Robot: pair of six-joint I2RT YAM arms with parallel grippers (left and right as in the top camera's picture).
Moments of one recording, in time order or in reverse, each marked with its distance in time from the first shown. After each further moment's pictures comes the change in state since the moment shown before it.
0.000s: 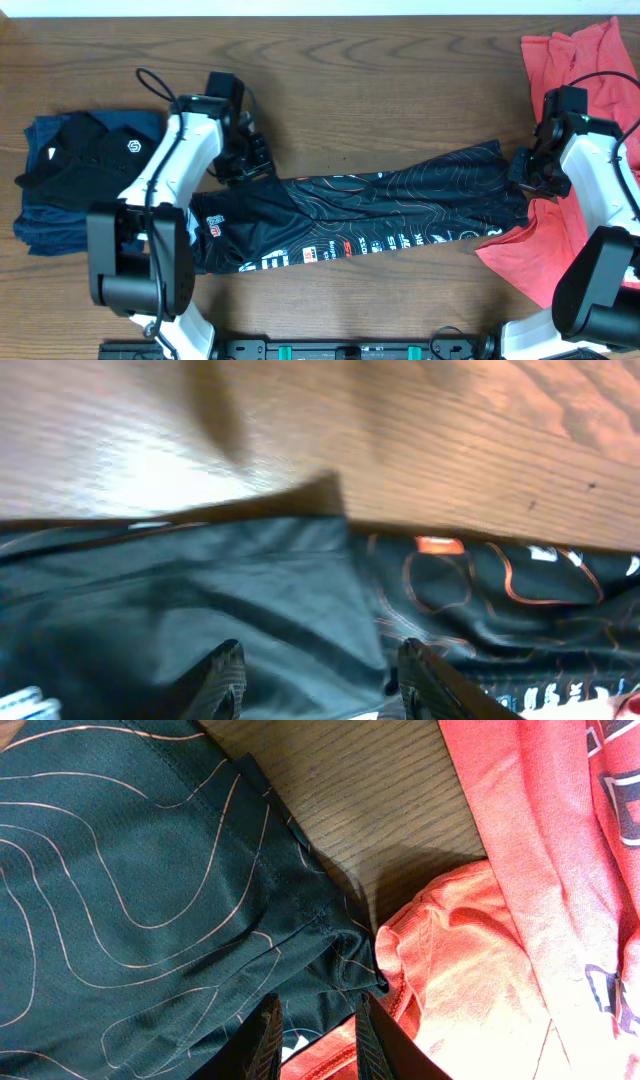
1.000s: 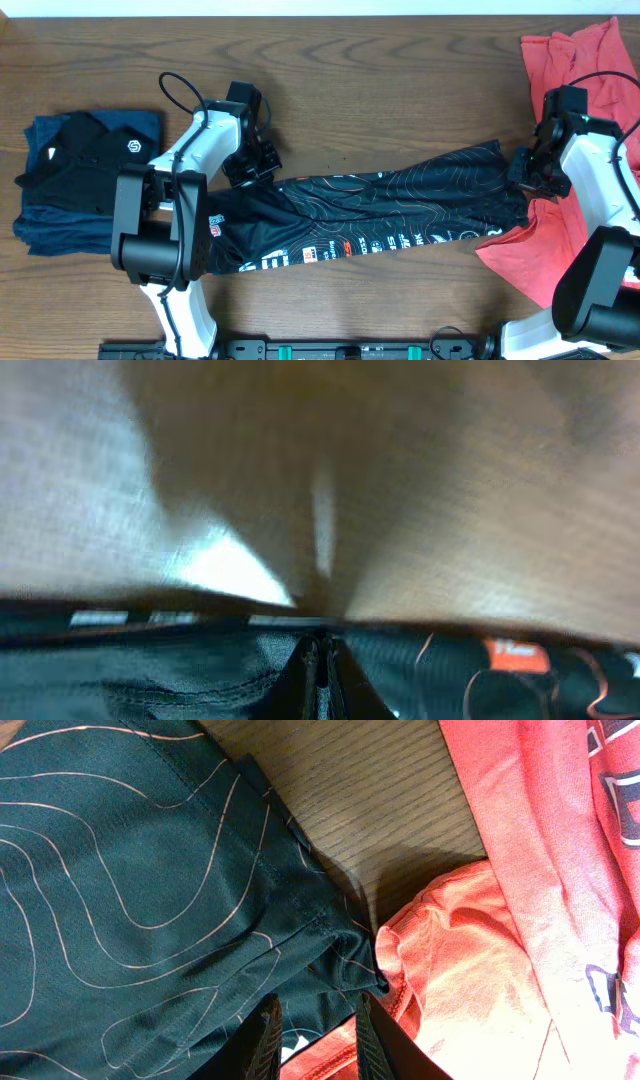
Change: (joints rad) left arm -0.024 0.151 0.000 0.050 -0.056 -0.100; right arm 0.000 0.000 0.000 0.001 0.000 0.000
